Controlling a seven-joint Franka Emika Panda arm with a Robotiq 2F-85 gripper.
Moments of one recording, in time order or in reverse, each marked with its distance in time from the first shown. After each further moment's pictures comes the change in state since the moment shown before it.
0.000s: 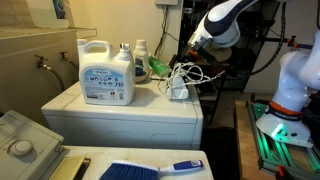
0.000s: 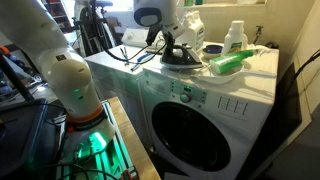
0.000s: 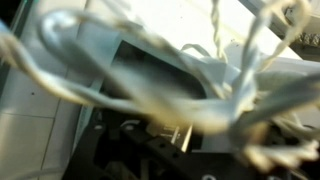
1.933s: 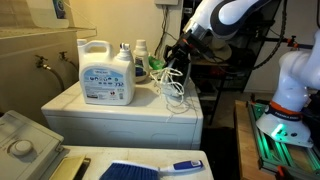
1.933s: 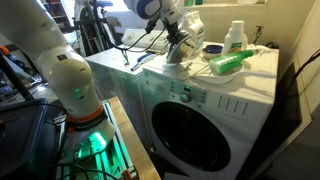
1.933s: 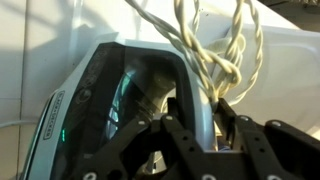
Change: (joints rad) arm 0.028 -0.008 0.015 0.071 -0.434 0.079 0.529
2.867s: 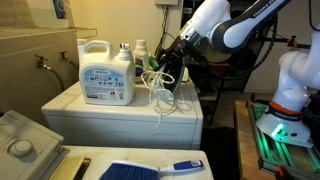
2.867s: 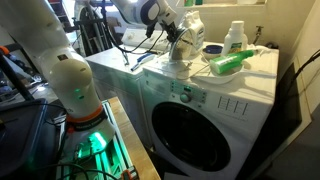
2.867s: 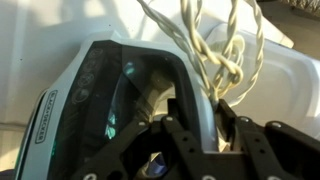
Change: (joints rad) arm 0.006 0.089 0.055 0.007 -0.317 0.215 0.229
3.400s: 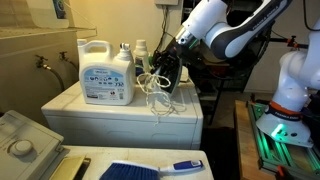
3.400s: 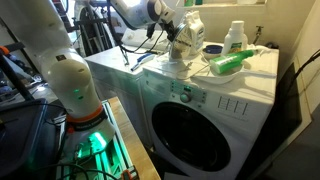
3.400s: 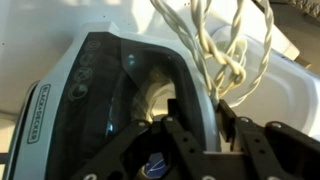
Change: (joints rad) arm -0.038 0.053 0.023 0.062 -0.424 -0.022 0.300
